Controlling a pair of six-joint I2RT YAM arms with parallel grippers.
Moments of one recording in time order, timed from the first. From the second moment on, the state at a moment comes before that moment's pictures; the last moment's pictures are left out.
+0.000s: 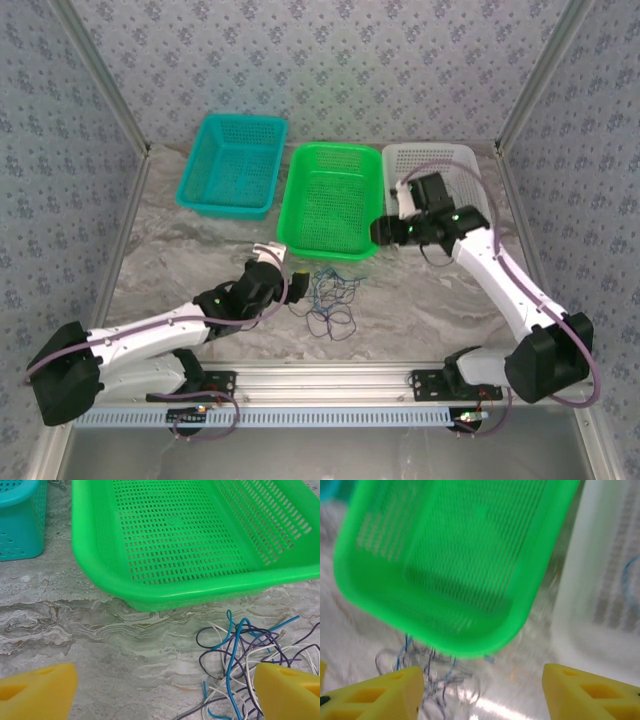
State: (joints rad) left arm -0.97 1.06 0.52 -0.07 -0.43 -0.46; right arm 0.39 1.28 1.11 -0.79 -0.22 0.26
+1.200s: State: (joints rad) left arm -0.95 1.05 0.52 -0.07 -0.40 -0.49; right arm 0.78 1.25 0.74 -0.44 0.03 0.68
